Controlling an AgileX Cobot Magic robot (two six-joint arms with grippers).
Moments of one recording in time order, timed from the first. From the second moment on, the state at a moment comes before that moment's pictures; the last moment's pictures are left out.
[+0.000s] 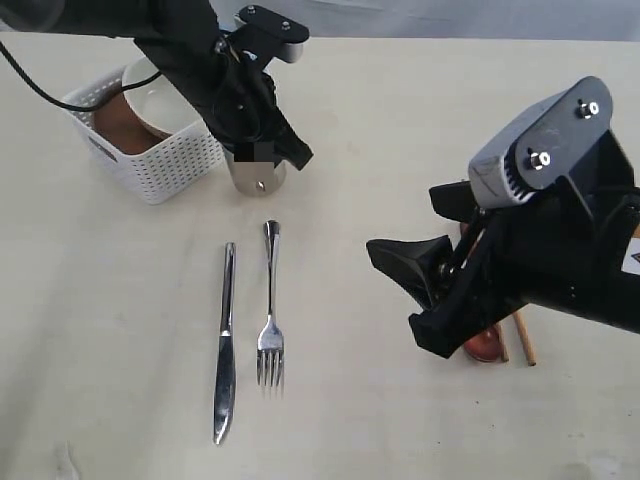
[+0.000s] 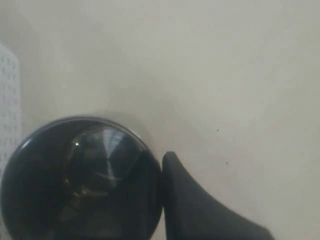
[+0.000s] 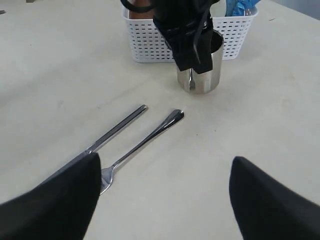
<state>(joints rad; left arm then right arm) -0.40 1.95 -1.36 -0.28 0.67 0.41 0.79 0.95 -0.42 0.45 0.10 -0.44</state>
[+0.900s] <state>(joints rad) -0.40 1.94 -1.37 -0.27 0.68 0.41 0.79 0.95 -0.42 0.45 0.11 -0.42</state>
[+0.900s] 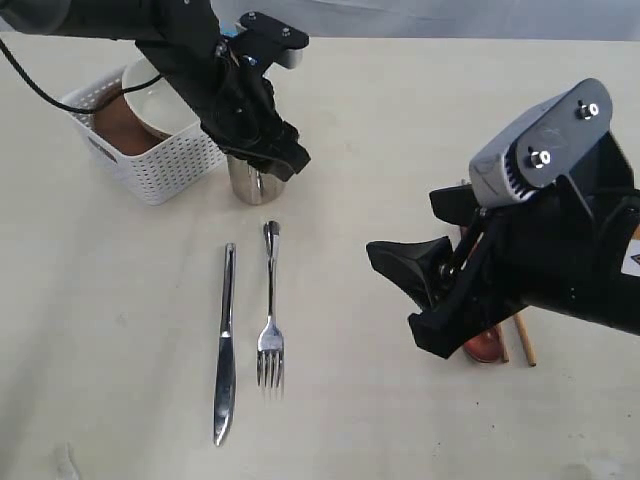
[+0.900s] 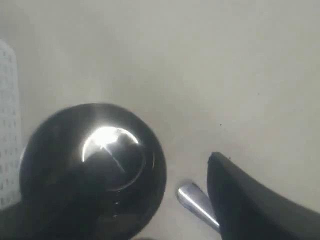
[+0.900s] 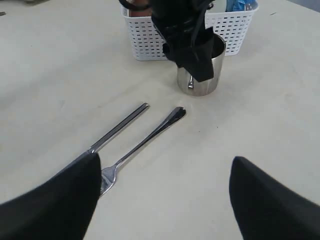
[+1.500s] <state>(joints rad) -0.25 1.70 -1.37 -0.22 0.71 0.32 0.79 0.95 -0.42 0.45 0.11 -0.39</state>
